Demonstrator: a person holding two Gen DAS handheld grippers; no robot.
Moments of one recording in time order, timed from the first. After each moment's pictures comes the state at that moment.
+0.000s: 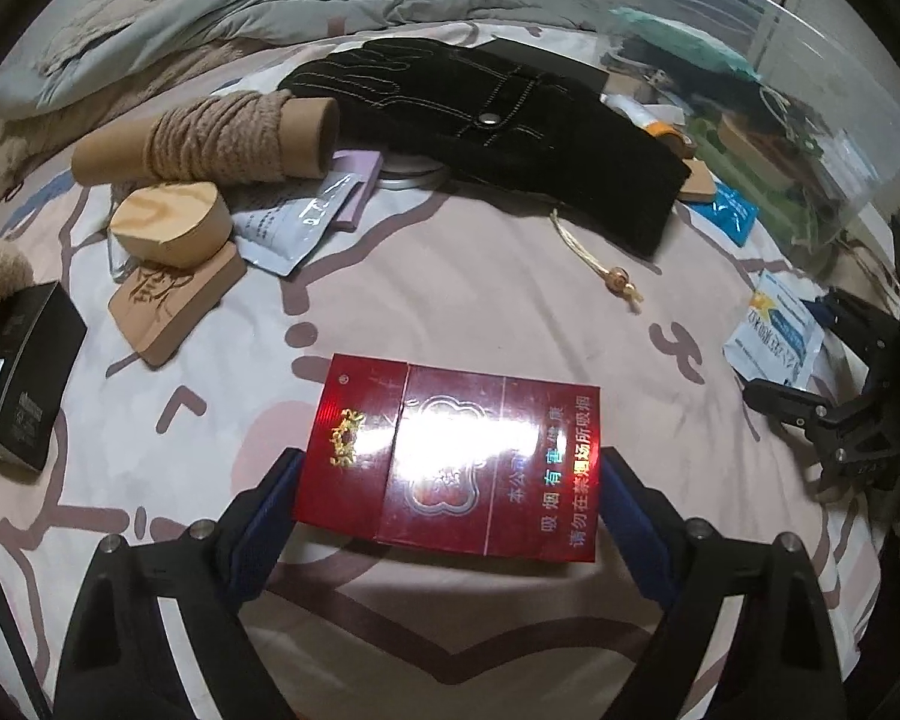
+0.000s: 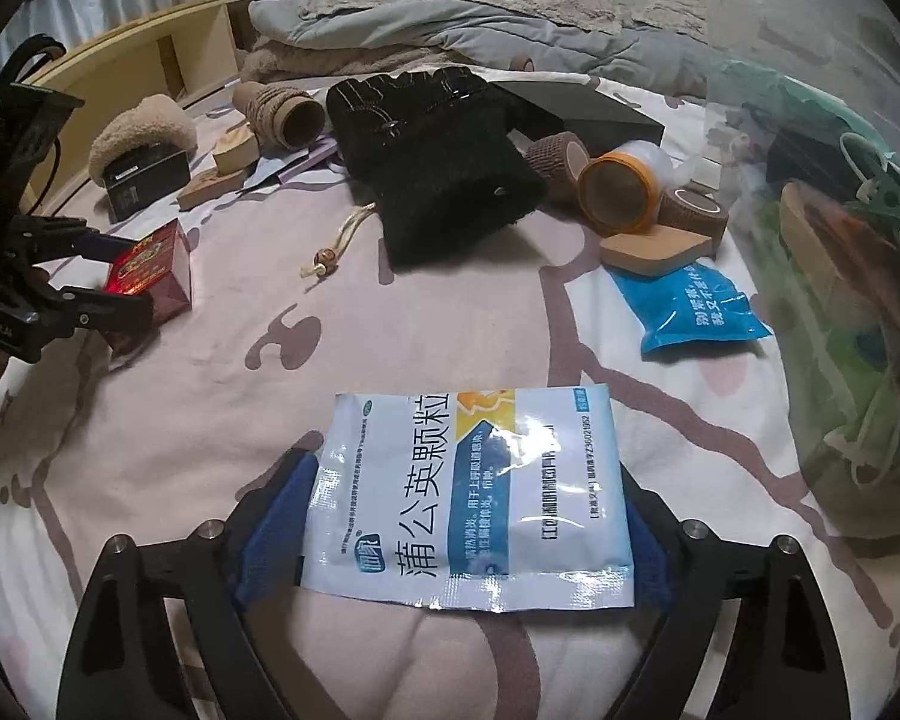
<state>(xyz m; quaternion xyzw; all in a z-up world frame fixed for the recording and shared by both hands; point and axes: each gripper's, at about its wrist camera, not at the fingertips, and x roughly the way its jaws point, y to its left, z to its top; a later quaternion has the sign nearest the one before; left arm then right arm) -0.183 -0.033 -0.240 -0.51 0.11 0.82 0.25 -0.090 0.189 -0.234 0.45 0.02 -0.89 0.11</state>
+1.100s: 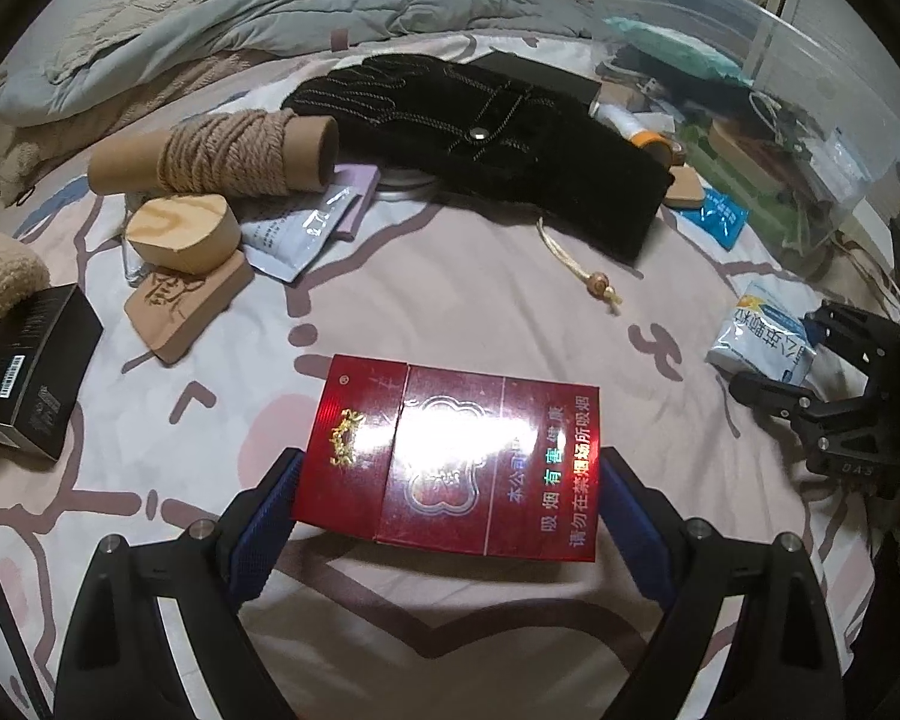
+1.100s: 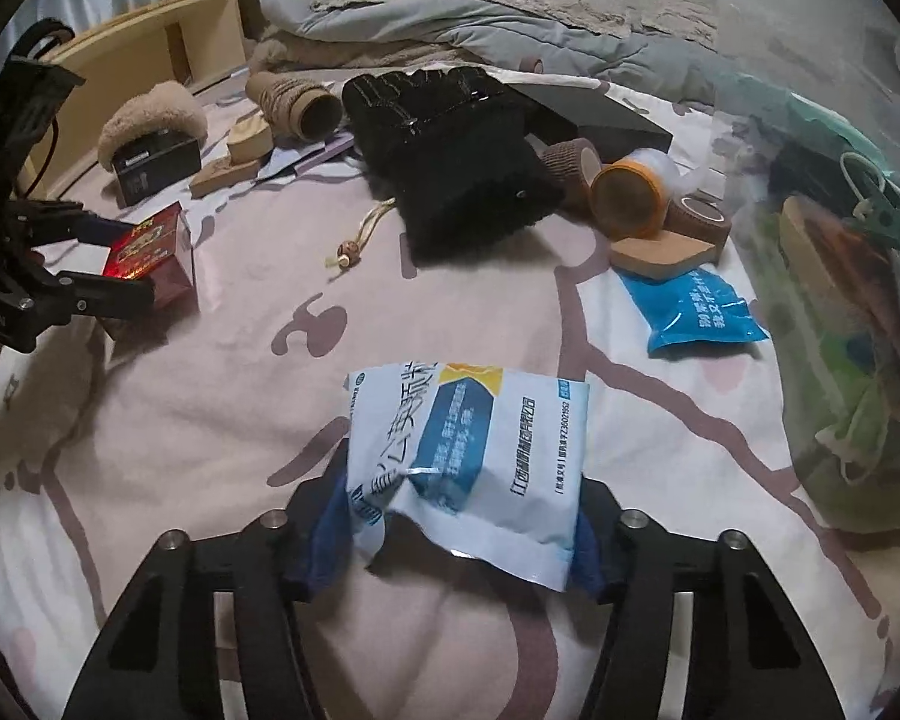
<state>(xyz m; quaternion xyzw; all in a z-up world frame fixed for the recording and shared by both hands) -0.172 -0.031 -0.227 -0.50 0.11 0.82 0.24 -0.084 0.182 -0.228 0.46 0.03 -0.88 0.12</state>
